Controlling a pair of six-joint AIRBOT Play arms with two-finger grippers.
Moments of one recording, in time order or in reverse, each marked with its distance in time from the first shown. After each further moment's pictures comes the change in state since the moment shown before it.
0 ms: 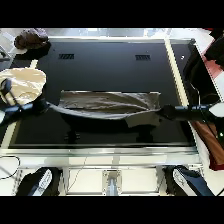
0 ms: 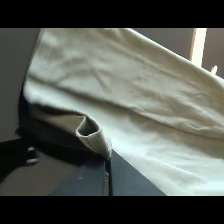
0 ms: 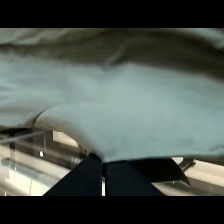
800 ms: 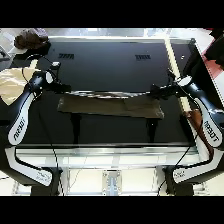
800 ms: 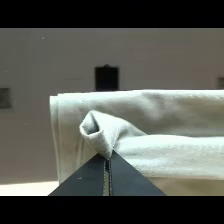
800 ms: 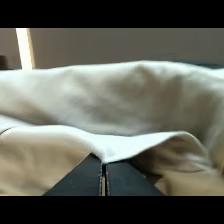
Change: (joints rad) left arm -0.266 -0.852 0.597 0.513 0.091 -0.081; right arm 0.076 -0.750 0.435 -0.068 -0.259 -0.008
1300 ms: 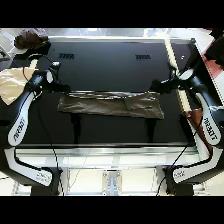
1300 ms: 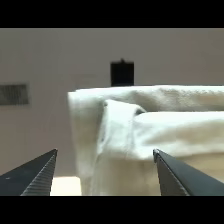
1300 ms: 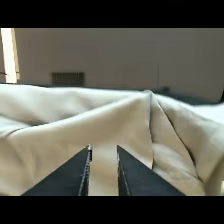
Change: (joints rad) left arm -0.002 0.049 0.021 0.051 -0.061 -0.014; right arm -0.014 0.007 0.203 -0.118 0.142 0.005
